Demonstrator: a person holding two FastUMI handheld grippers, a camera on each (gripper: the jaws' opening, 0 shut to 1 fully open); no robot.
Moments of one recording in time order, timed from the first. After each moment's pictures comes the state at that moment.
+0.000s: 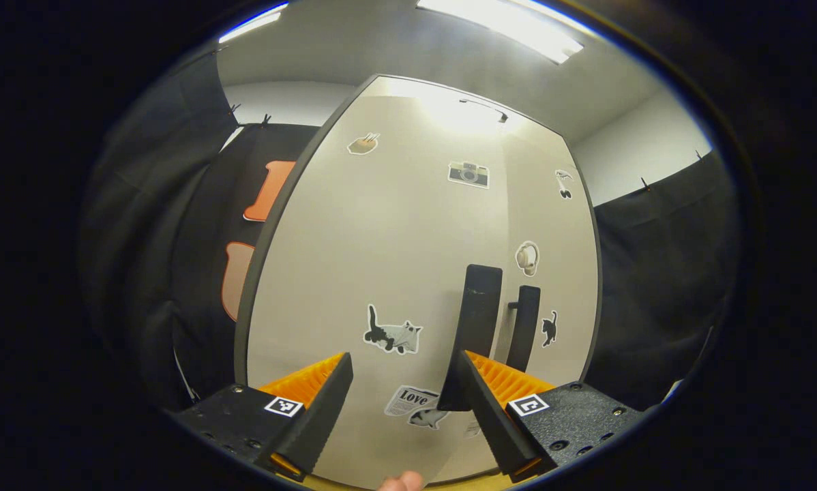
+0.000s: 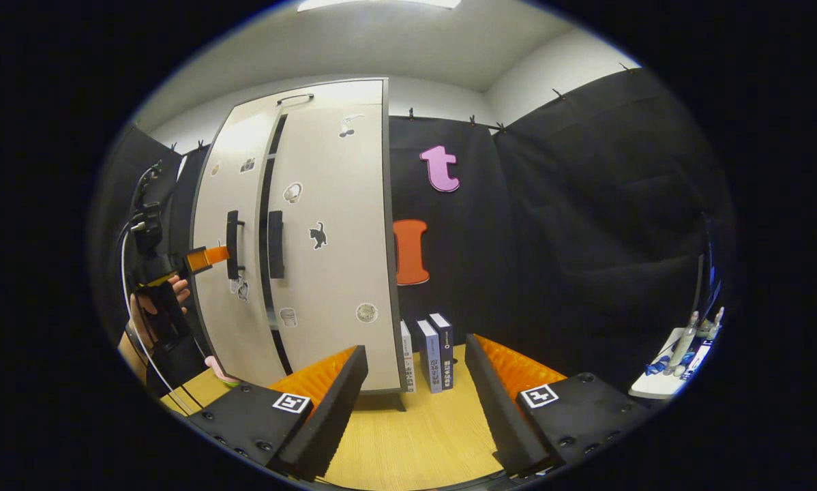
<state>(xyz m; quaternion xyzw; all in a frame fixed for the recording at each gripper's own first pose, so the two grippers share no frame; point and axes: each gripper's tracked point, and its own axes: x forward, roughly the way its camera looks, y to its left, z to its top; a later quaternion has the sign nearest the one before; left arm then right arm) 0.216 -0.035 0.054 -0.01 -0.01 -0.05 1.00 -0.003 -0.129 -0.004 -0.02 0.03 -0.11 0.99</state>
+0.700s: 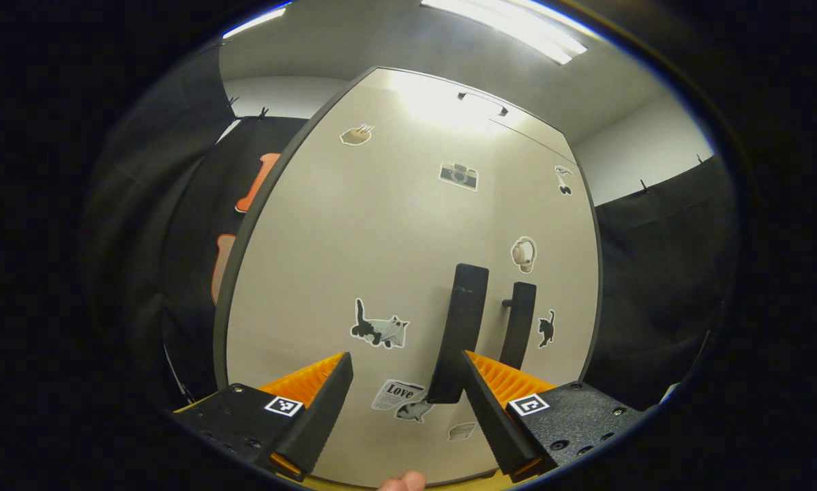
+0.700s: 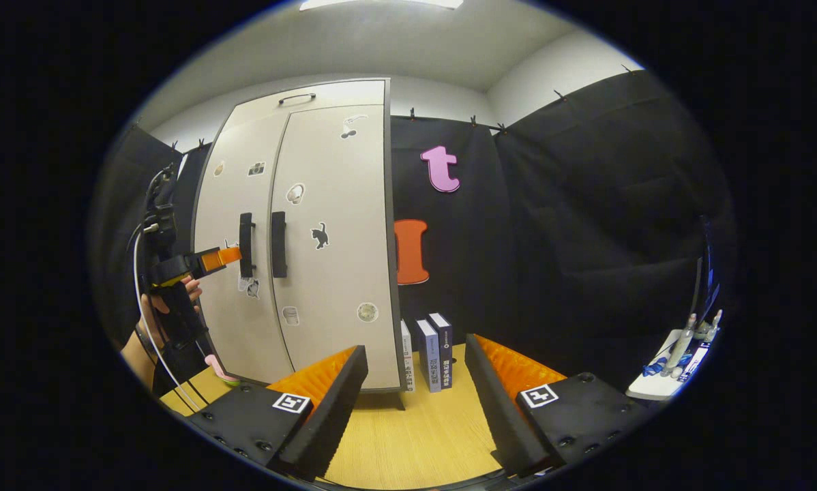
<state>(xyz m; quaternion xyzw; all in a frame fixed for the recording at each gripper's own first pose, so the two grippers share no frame) 0.211 -0.043 0.054 -0.02 -0.01 -0.07 1.00 -0.007 -0.120 -0.002 -0.03 0.03 -0.11 0.99</state>
